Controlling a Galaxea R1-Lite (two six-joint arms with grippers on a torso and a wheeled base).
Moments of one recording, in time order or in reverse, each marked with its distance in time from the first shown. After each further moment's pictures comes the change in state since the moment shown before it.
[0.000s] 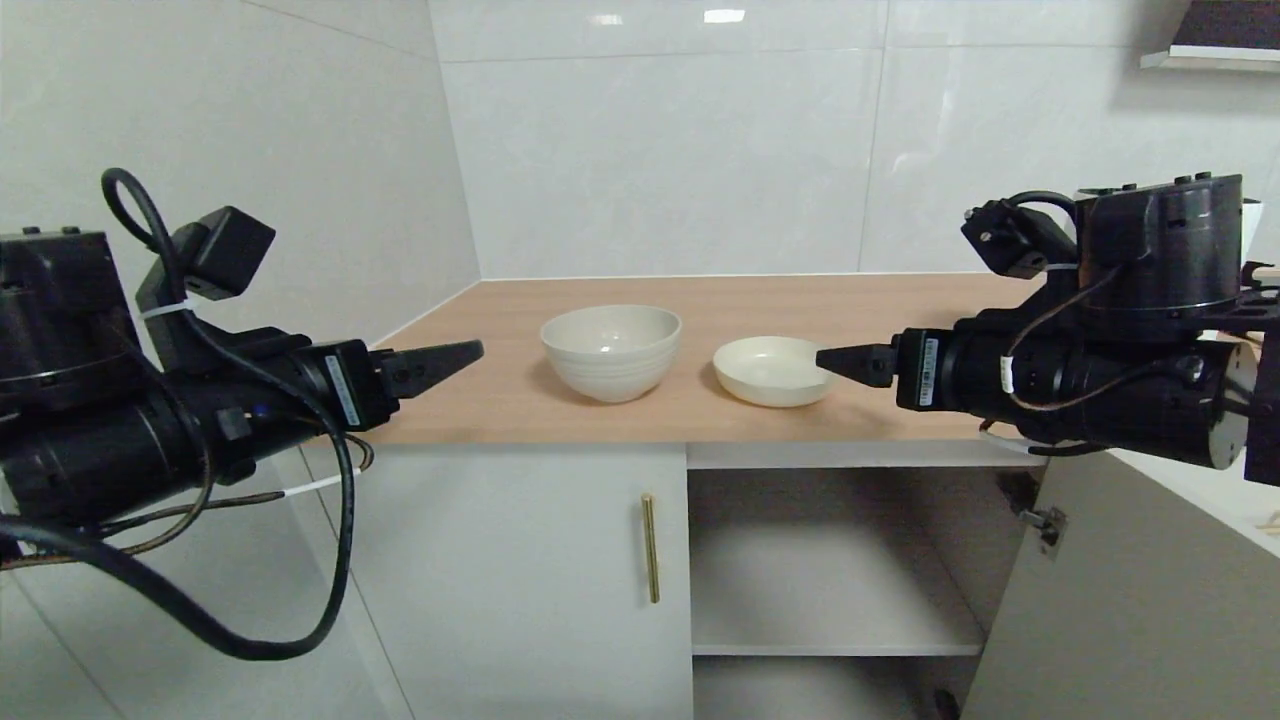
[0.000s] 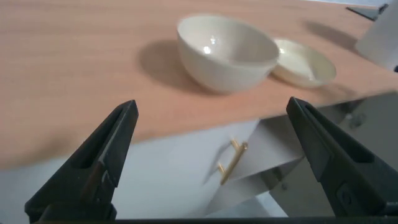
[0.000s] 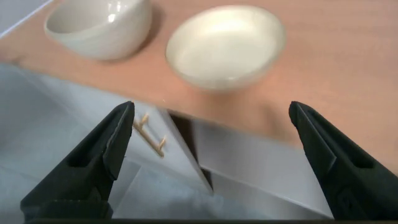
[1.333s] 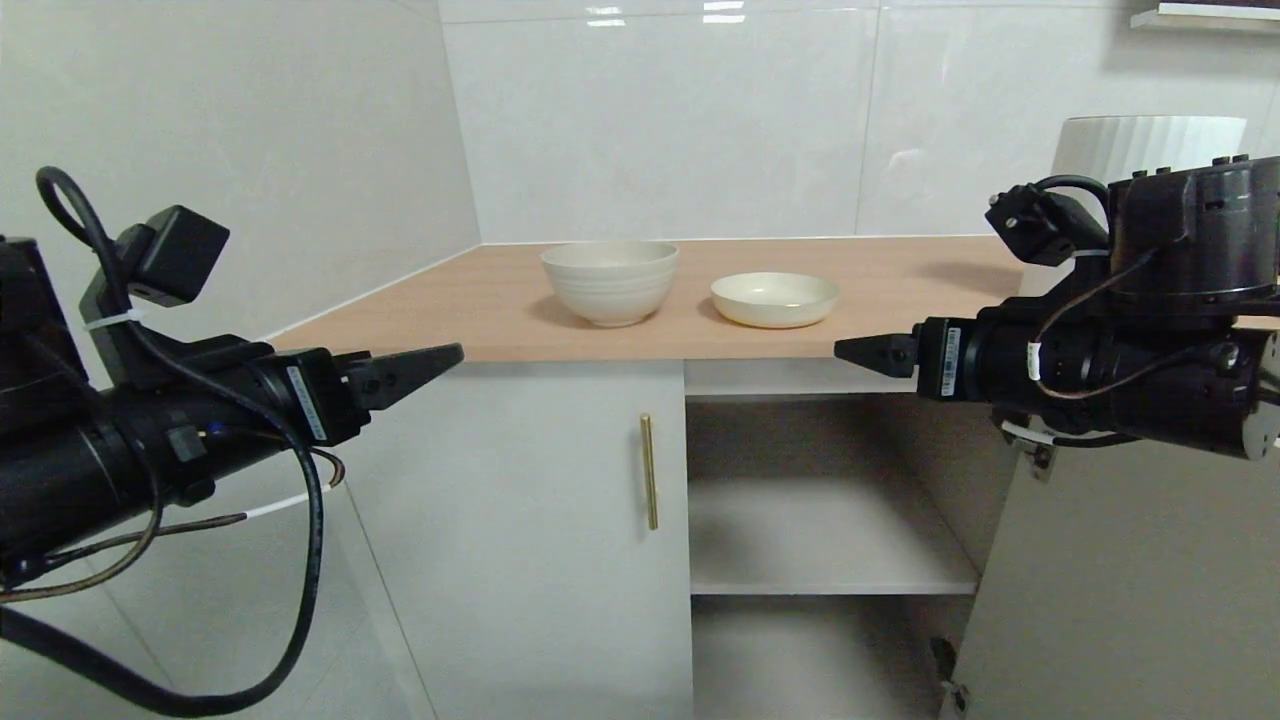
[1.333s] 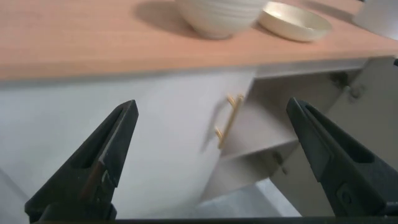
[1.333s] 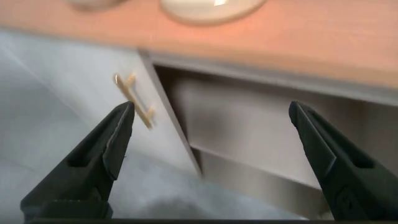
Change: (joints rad) left arm 0.000 -0.079 0.054 0.000 0.005 0.003; right arm -0.015 -0.036 -0.010 0.038 -0.011 -0.009
